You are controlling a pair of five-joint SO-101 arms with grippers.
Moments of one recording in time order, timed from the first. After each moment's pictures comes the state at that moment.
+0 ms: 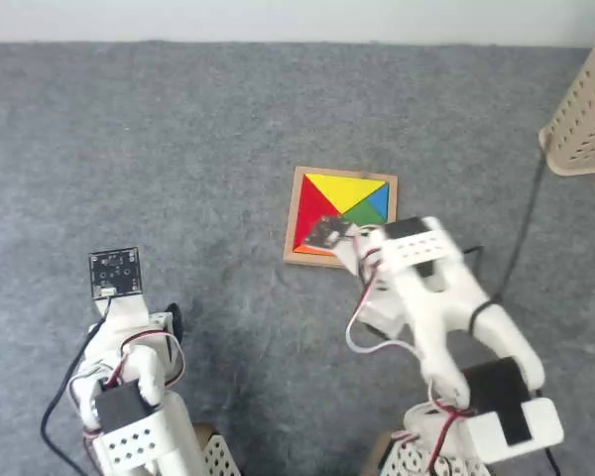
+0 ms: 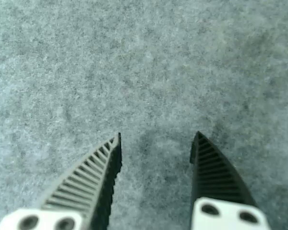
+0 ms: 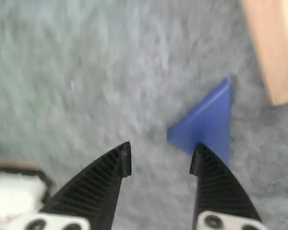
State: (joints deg) left arm -28.7 -103.7 97.6 72.2 -7.3; right arm -16.4 -4.6 39.3 75.2 45.5
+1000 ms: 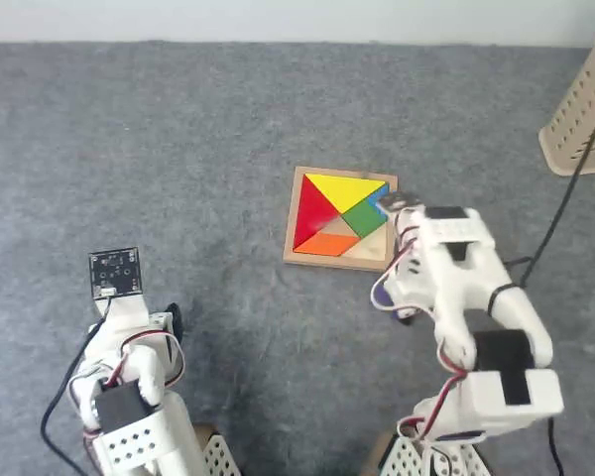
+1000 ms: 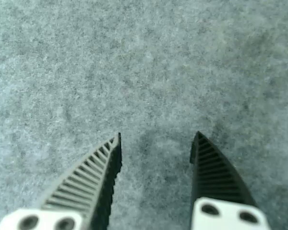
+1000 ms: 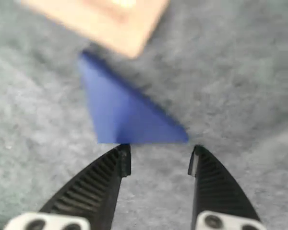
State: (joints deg) left arm -28.7 -103.7 97.6 72.2 -7.3; right arm -5.9 4.3 33.5 70.8 17.0
